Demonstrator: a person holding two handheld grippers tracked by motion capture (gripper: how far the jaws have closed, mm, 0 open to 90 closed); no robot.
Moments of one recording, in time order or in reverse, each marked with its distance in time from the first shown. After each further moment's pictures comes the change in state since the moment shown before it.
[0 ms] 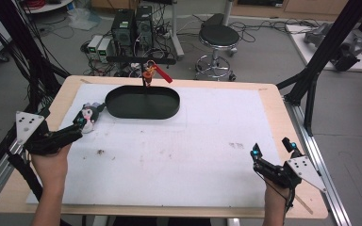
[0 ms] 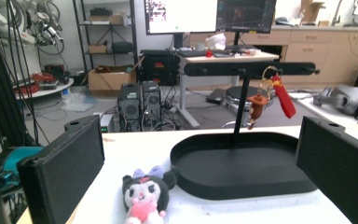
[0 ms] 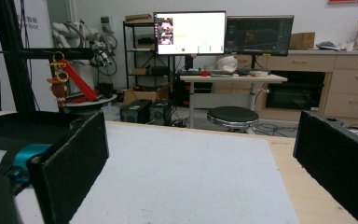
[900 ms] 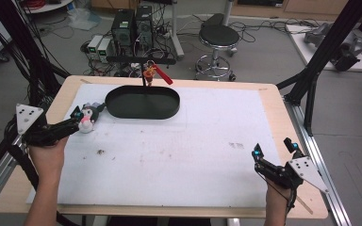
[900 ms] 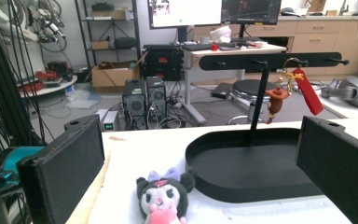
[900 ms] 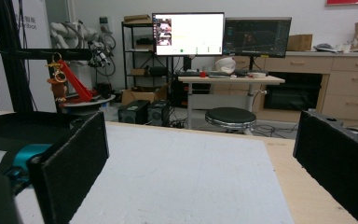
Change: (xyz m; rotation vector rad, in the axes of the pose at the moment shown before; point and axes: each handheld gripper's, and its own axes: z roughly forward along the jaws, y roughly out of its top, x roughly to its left) left arm 0.021 -0.005 0.022 0.002 0.014 0.015; right arm -0.002 0.001 -0.003 -0.002 -0.007 -0.003
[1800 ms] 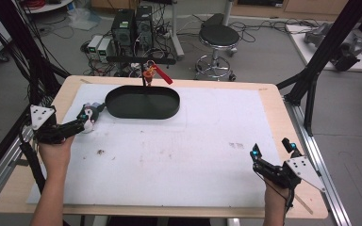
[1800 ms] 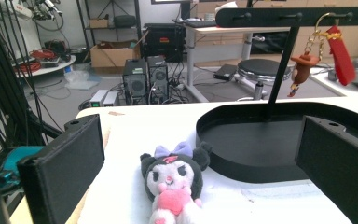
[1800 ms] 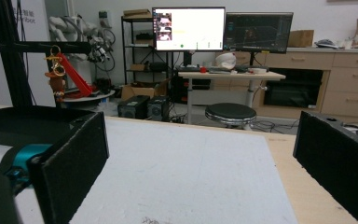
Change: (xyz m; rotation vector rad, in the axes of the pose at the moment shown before) left arm 0.014 -0.039 0.036 0.089 0.003 -0.004; right arm 0.002 -0.003 0.003 0.017 -0.001 -0.009
